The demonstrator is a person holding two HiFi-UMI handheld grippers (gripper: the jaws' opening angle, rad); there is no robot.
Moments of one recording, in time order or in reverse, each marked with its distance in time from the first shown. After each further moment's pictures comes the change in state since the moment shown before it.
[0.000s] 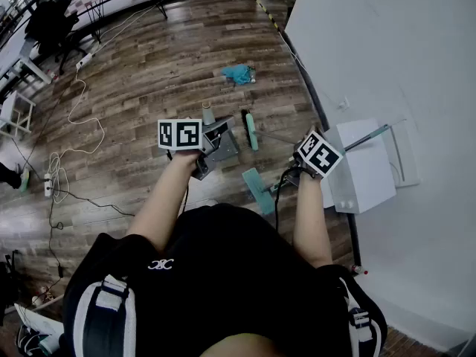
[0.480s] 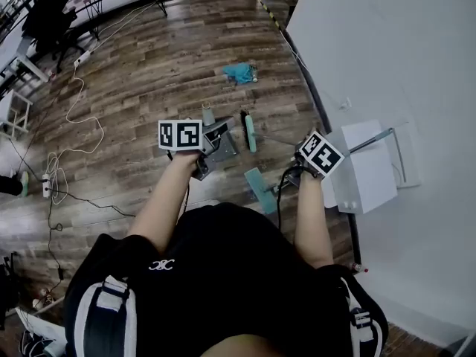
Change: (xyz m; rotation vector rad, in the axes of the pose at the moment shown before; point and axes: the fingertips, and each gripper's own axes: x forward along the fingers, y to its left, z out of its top) left arm -0.024 0.033 0.014 -0.019 0.001 -0.007; right arm 0.009 0.031 -0.011 0.023 0.018 -0.029
